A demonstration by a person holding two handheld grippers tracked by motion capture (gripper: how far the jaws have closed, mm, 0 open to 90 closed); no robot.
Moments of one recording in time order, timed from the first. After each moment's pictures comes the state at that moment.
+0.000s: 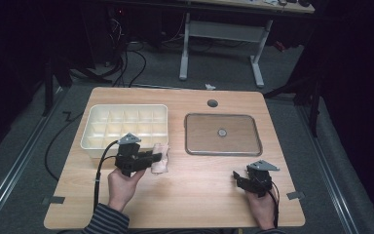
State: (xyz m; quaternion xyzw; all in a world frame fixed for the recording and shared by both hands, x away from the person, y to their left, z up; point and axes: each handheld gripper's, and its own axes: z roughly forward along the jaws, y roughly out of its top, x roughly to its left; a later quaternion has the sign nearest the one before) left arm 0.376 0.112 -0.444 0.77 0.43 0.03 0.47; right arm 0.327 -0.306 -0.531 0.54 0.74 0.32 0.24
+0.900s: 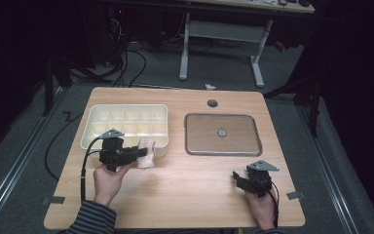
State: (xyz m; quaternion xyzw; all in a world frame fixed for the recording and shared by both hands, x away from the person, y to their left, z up) left arm 0.389 0.153 -0.439 0.76 0.45 0.03 0.47; right arm 0.326 -0.305 -0.531 0.54 0.75 0.32 0.24
